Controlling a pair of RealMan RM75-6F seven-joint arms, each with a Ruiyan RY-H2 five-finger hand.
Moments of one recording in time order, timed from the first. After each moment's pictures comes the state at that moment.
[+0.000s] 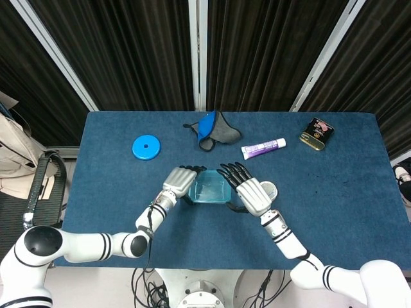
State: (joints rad) left arm -1.13 -1.71 -0.17 -1.40 0.58 0.81 0.47; right arm 0.63 -1.79 0.09 -1.10 -1.59 1.23 0.18
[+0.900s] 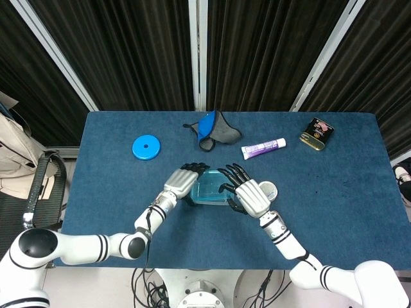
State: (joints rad) left arm -1.08 -1.70 -0.20 -1.42 0.68 0.80 0.37; right arm 0.63 -1.83 0.07 -1.03 -1.62 1.28 0.24
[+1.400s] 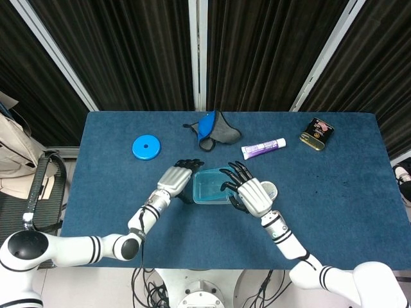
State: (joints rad) left arm -1.04 -1.66 -0.20 -1.46 0.71 0.84 0.34; right arm 0.62 -1.85 0.08 -0.99 -1.63 1.33 0.24
